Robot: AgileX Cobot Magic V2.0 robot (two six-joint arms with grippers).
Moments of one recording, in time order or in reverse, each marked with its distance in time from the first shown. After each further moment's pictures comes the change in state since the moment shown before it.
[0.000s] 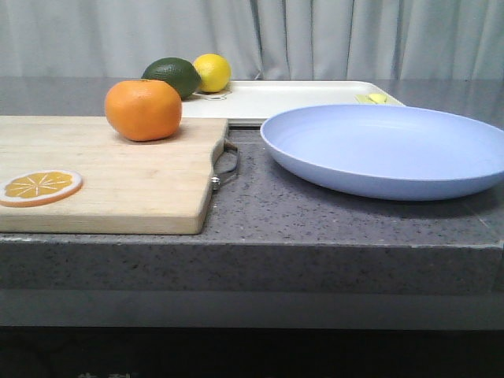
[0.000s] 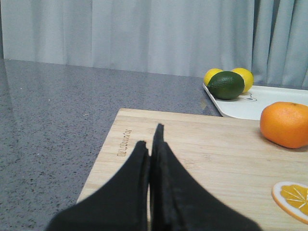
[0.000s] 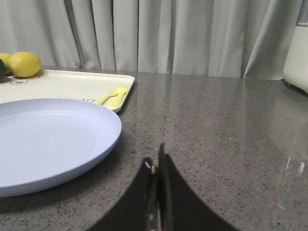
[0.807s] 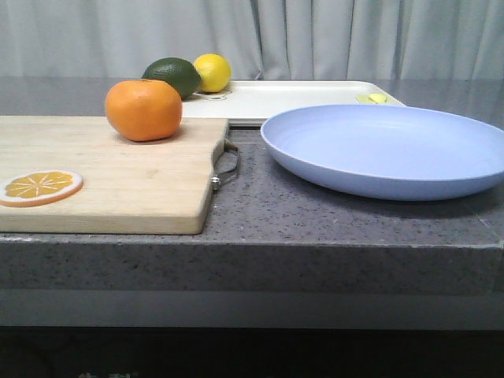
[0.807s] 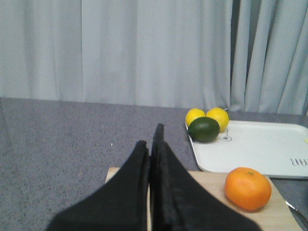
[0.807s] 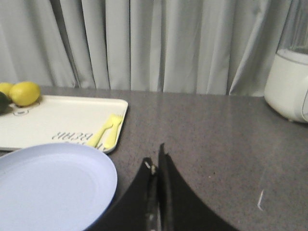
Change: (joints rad) left arm 0.000 0.275 -0.671 0.003 0.476 0.001; right arm 0.000 0.240 -0.572 0.001 0.459 0.000
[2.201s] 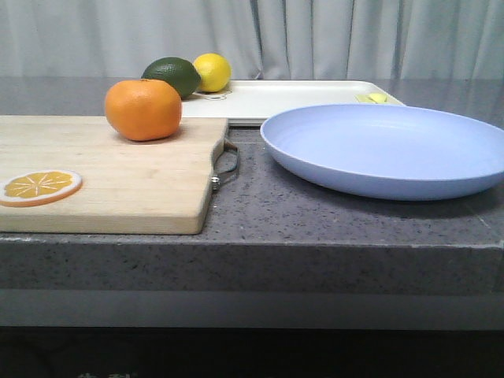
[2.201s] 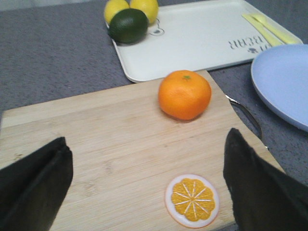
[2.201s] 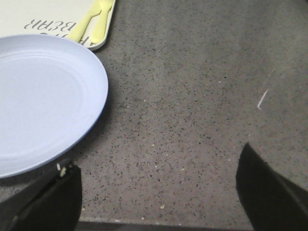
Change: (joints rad) left arm -0.347 0.457 -0.052 0.021 0.000 0.054; right arm 0.000 0.261 -0.037 0.004 0.169 -0.016
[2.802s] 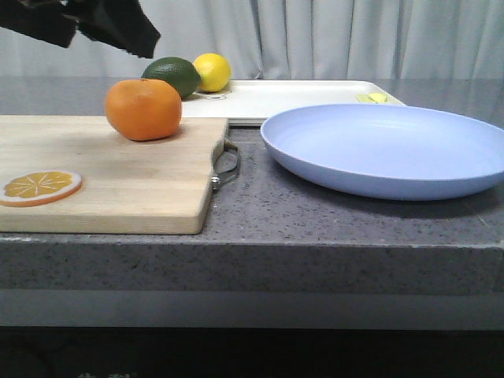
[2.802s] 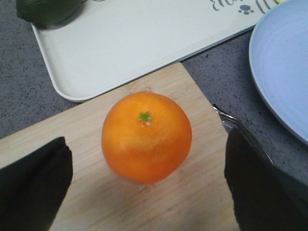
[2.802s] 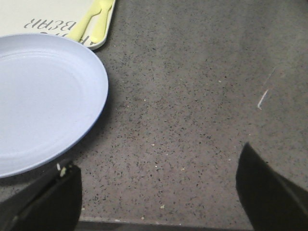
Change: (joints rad) left arm -0.120 0.664 -0.377 0.055 -0.052 0.004; right arm 0.000 0.000 0.000 0.000 0.002 0.000
